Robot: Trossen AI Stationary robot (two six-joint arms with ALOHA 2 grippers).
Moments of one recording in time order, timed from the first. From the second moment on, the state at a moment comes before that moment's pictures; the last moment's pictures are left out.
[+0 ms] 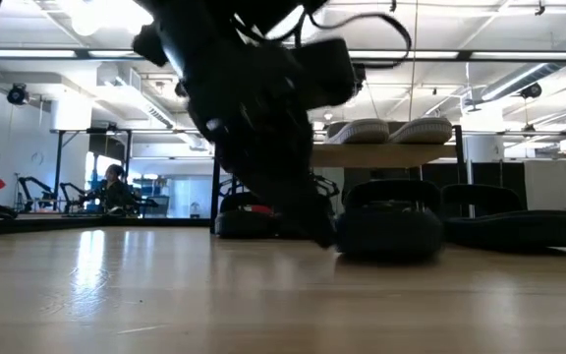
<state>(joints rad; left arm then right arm) -0.30 2.02 1.31 -0.18 -0.06 -0.26 0.86 1.49 1.33 -1.32 0.44 1.97</state>
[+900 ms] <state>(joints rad) -0.34 1.76 1.27 -0.41 -0.13 -0.36 0.86 1.60 1.19 -1.05 0.27 2.15</state>
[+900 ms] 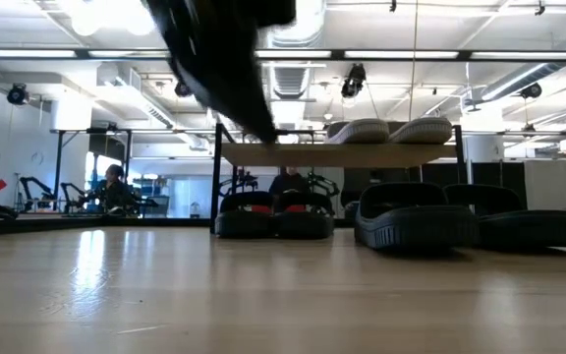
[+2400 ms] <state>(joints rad) -0.41 1.31 1.01 -0.40 -0.59 -0.52 0.60 1.69 1.06 -0.59 0.16 1.71</state>
